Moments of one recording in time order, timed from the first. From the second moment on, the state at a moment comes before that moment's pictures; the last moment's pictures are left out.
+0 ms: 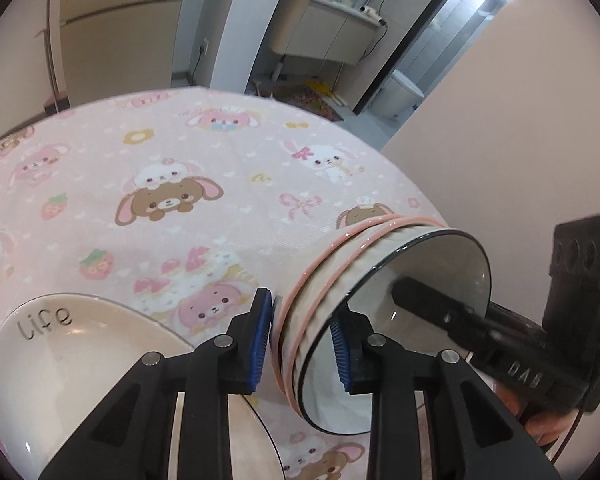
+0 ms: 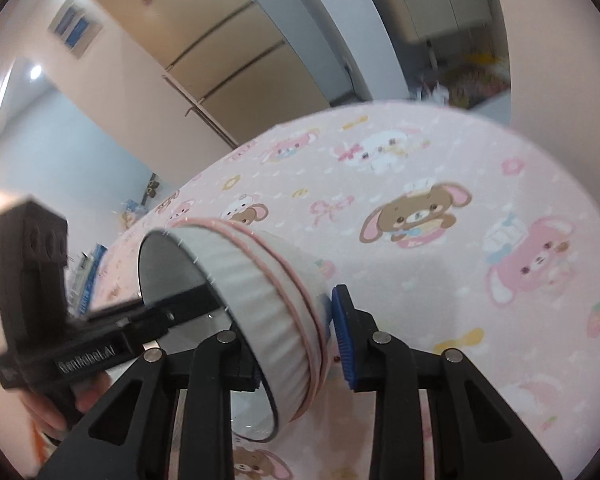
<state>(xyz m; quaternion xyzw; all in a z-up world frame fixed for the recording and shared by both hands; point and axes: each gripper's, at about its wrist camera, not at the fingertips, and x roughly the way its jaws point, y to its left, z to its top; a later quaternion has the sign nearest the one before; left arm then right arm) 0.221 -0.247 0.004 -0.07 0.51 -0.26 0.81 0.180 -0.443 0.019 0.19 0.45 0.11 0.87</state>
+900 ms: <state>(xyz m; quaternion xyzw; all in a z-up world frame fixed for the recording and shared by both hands) 0.154 -0.179 0.059 -0.10 0.47 -0.25 0.84 0.128 -0.377 0.079 0.13 0.42 0.14 0.89</state>
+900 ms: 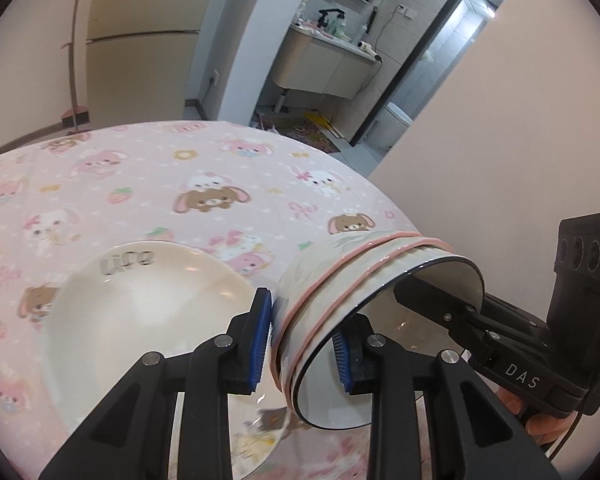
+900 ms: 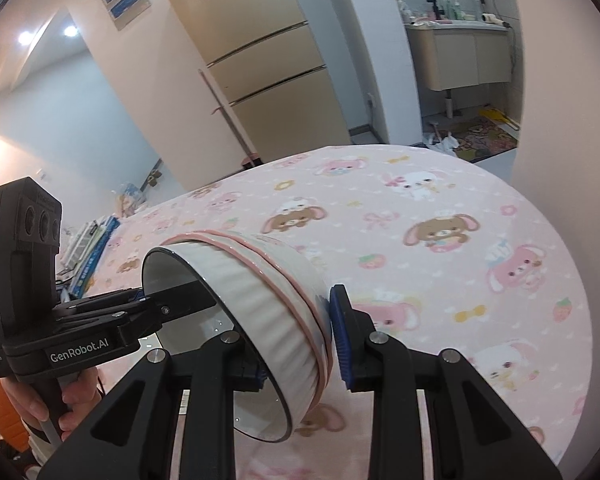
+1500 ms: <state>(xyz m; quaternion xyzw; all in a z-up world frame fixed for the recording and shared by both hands) 0.118 -0.084 0.045 -0.10 0.50 -0.18 0.84 0.125 -0.282 0.049 0.13 0.48 0.21 0.84</state>
